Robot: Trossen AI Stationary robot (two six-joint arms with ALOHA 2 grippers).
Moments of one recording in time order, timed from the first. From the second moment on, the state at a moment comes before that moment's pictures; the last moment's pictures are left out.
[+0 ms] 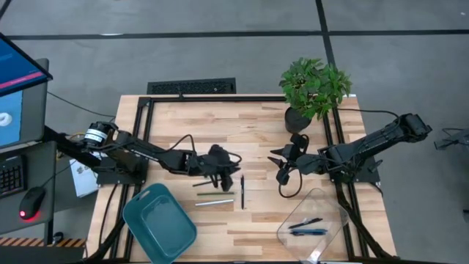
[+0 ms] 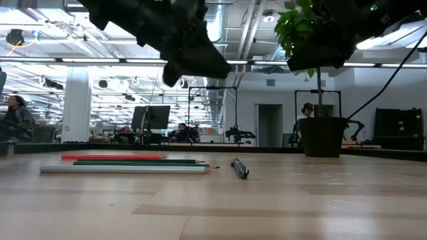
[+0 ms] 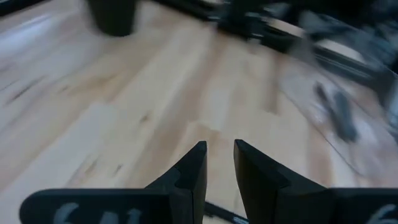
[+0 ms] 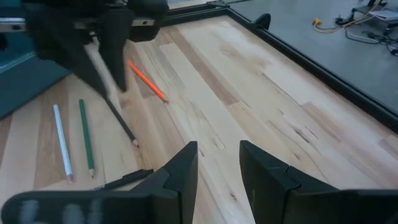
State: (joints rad) left arm -0.17 1.61 0.88 0.22 -0.35 -0.51; right arm 0.32 1.10 0.59 -0.08 0.63 0.35
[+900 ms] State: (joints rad) left arm -0.14 1.93 1.20 -0.01 -0.40 -0.59; right arm 0.32 1.10 0.58 -0.18 0.63 0.42
